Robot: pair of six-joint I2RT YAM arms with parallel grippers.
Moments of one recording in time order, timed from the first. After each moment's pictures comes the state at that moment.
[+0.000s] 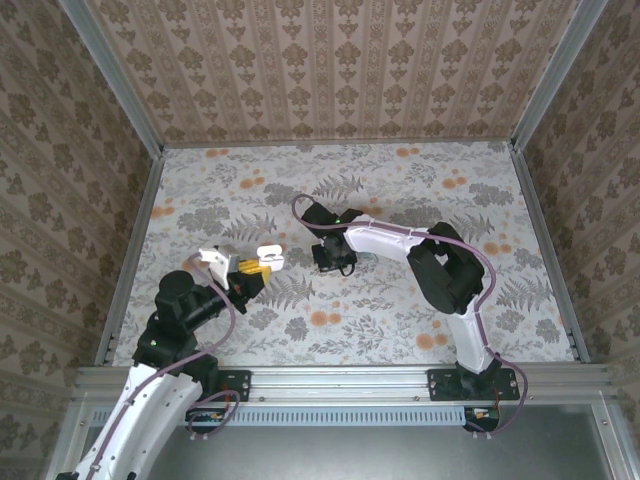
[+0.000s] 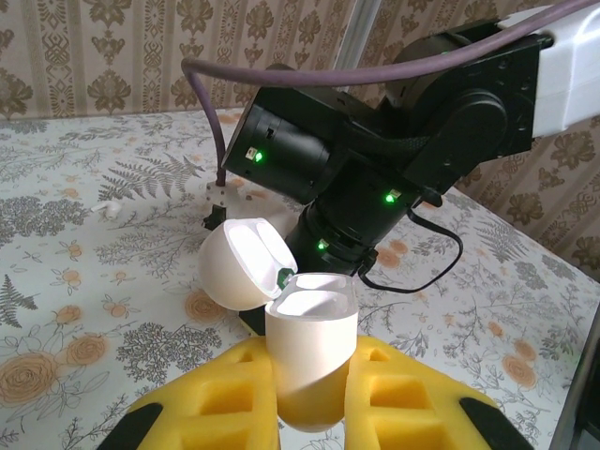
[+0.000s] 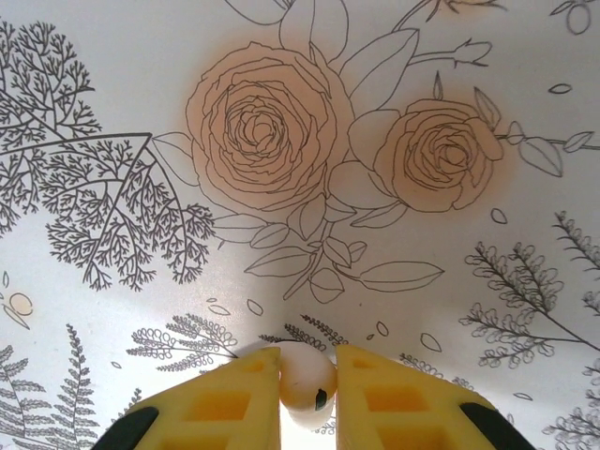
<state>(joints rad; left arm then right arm) -0.41 0.35 0.40 -0.26 0.49 -0.22 0.75 2.07 1.52 -0.76 0.04 0.54</state>
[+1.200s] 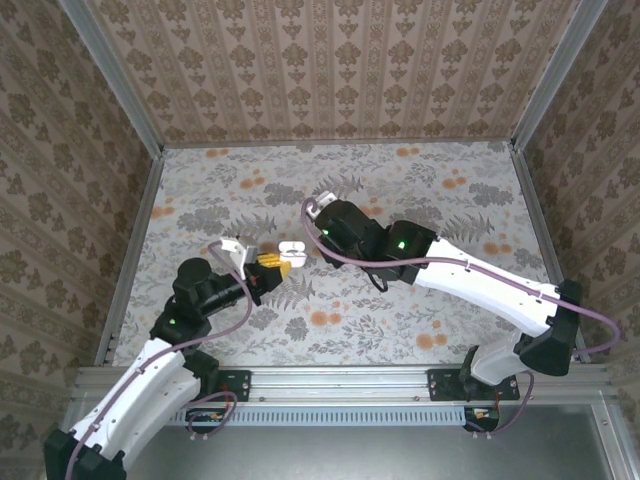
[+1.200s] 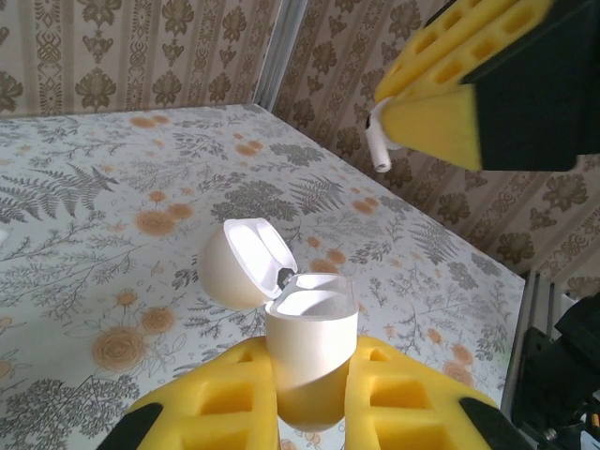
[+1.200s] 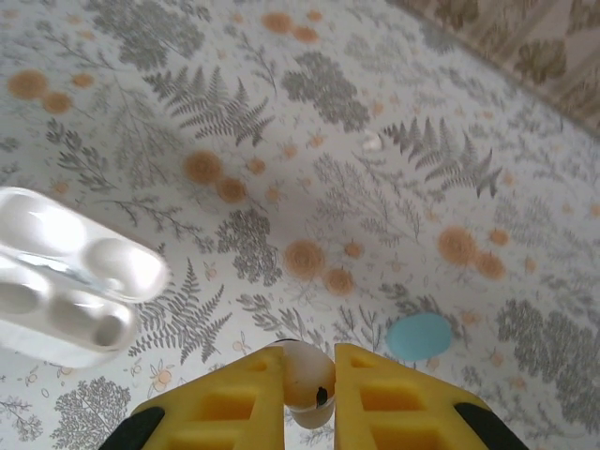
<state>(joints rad) -0.51 0.58 0.37 0.06 0.56 -0.29 1.03 1.46 1.50 -0.81 0.44 0.14</state>
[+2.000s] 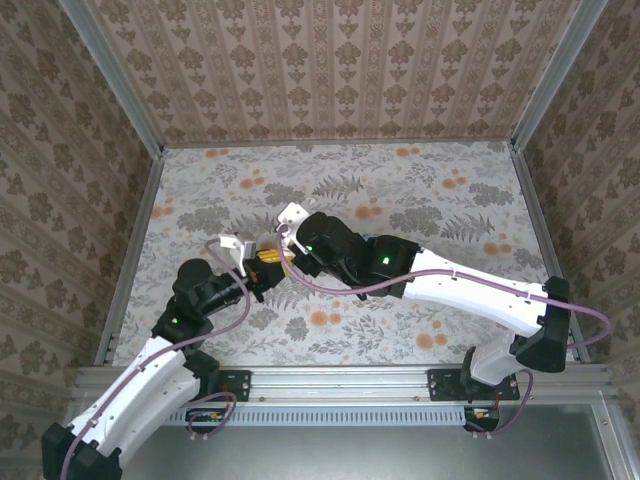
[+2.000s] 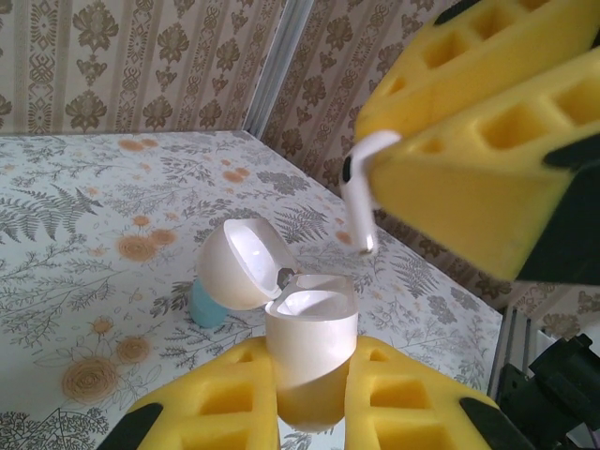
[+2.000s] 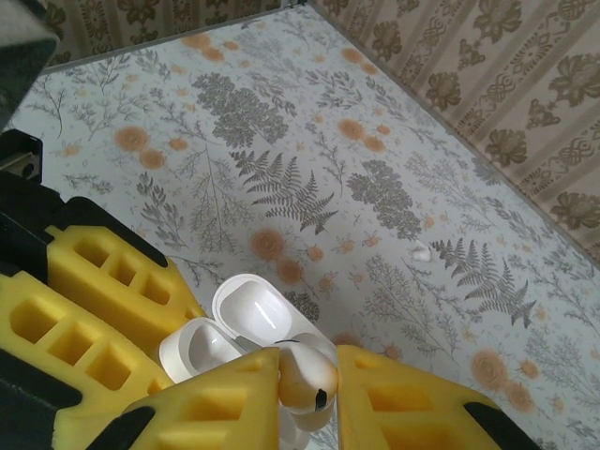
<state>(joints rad) -0.55 0.58 0.37 0.15 0.52 -0.39 1.12 1.51 1.50 -0.60 0.43 -0.04</state>
